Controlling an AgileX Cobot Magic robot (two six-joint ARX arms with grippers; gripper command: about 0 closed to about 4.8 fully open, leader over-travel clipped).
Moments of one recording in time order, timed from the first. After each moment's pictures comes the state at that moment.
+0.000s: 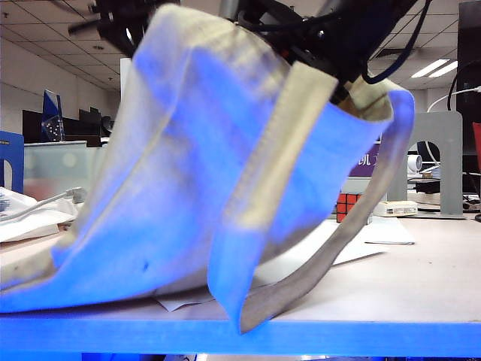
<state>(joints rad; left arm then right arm) -0.31 2.05 2.37 -1.19 0.12 -0.14 0.66 1.41 1.01 -0.42 -0.30 -0.21</state>
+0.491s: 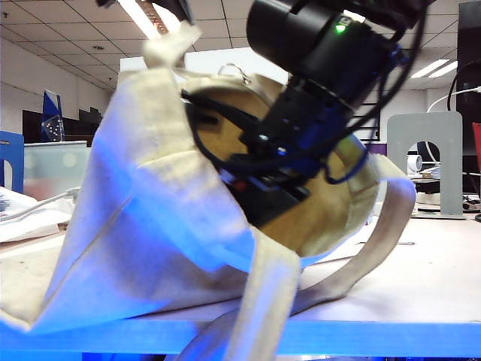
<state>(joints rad) -0.41 1.94 2.37 -1.26 0.40 -0.17 0.77 1.62 0.92 -0.21 -0.20 -0.32</state>
